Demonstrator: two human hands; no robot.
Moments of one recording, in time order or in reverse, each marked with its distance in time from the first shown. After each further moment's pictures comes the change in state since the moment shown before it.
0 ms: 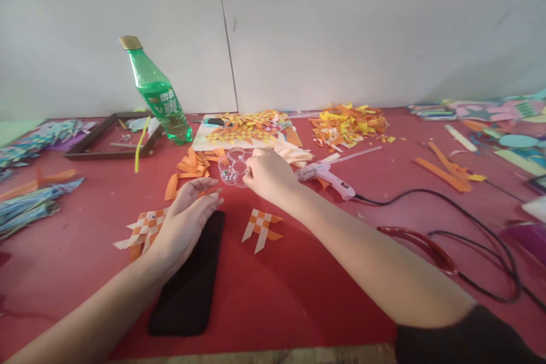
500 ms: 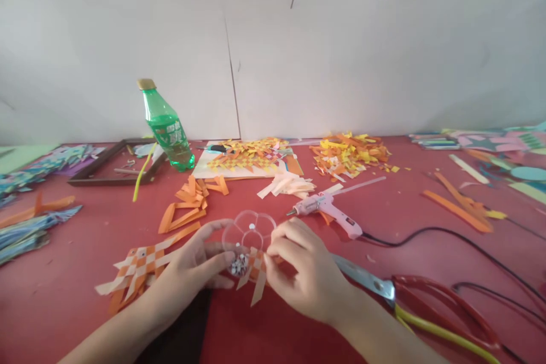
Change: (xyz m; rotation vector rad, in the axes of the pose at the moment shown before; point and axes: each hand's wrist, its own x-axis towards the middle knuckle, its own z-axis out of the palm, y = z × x) left_hand -0.014 0.007 0.008 0.025 -0.339 -0.319; right_hand -0.099 0.013 -0.001 0.388 0.305 -0.271
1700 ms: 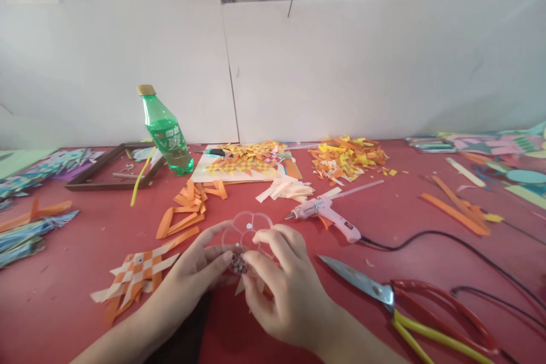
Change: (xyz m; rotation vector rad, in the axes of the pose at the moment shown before) left_hand 0.006 -0.010 0.001 -0.083 -0.013 0.070; right_hand -0.002 -0.016 0.021 -0.167 0.040 -0.038
